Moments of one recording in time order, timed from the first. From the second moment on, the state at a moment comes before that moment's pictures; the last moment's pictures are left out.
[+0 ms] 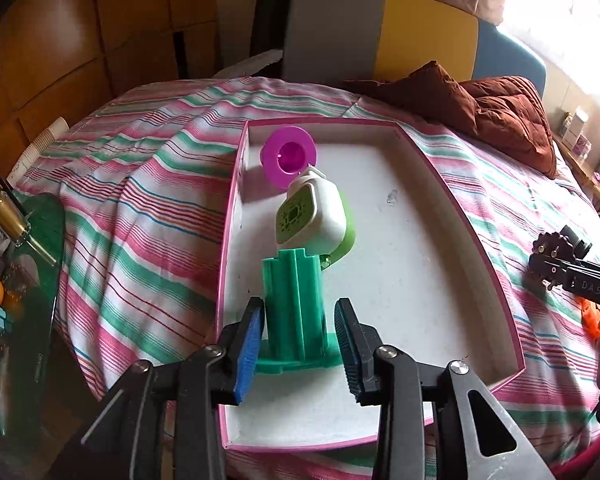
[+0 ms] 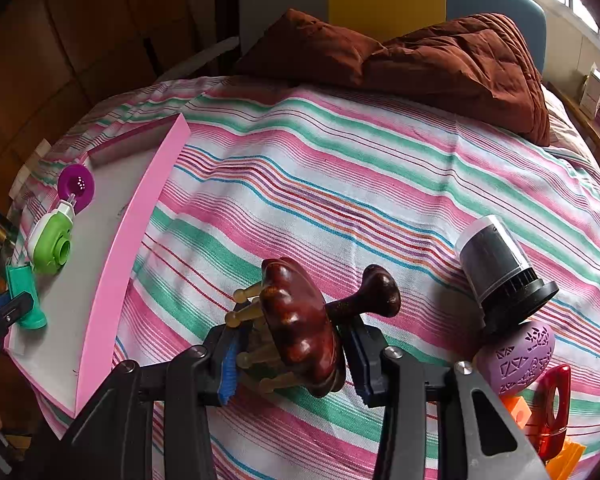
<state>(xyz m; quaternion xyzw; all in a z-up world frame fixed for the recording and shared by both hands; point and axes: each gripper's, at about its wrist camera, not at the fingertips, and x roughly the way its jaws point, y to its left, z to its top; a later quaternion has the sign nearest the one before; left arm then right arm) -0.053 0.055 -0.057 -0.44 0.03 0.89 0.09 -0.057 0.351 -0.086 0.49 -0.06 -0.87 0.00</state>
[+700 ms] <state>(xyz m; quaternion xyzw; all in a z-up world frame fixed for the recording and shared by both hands) -0.035 0.030 -0.026 -0.41 0.00 0.91 0.08 -0.057 0.342 -0.084 0.49 -0.06 -0.87 -0.02</state>
